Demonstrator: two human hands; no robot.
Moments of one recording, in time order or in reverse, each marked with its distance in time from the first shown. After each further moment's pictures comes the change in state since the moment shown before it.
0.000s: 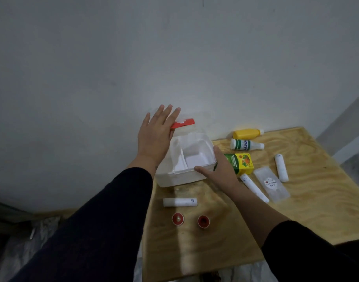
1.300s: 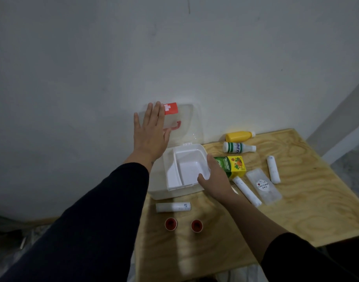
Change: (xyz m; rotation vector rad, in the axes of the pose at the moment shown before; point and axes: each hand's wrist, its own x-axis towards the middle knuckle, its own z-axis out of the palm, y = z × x) left_hand 0.023 0.002 0.016 0.179 -0.153 -0.118; right_hand -0.014 0.004 -0.002 -0.075 -0.058 0.097
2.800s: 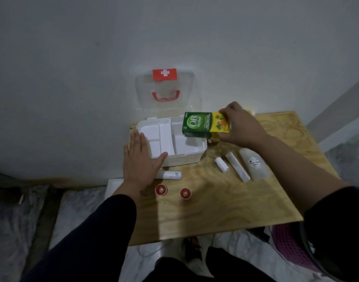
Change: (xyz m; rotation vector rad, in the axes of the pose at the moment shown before) left_hand -0.142 0.014 0.063 -0.226 -0.242 -0.317; right_hand 0.027 -0.024 -0.112 -0.626 -0.016 -0.372
